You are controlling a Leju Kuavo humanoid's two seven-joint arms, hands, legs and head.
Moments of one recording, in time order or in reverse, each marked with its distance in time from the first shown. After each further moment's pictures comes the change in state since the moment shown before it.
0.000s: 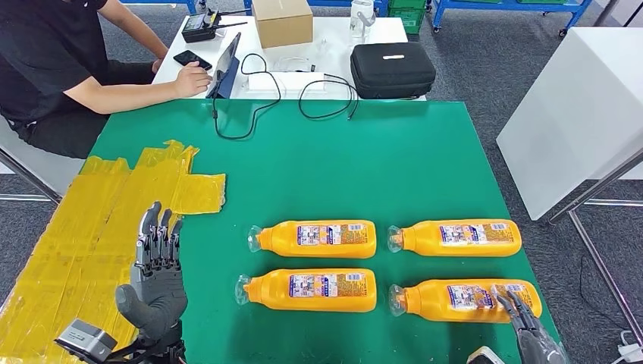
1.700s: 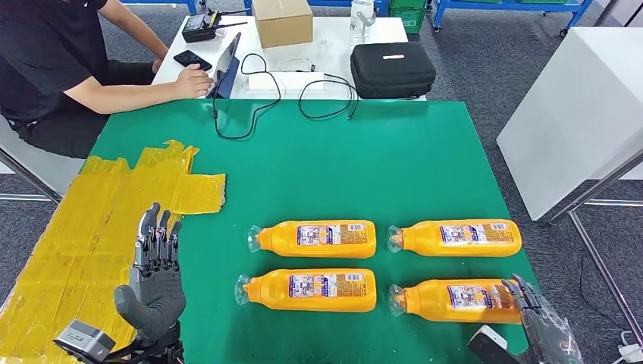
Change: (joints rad) left arm 0.001 0.000 0.014 0.002 0.002 -0.012 -0.002; right arm 0.000 -0.276 0.210 0.100 -0.053 -0.081 0.242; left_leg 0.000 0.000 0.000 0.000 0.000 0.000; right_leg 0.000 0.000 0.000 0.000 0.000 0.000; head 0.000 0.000
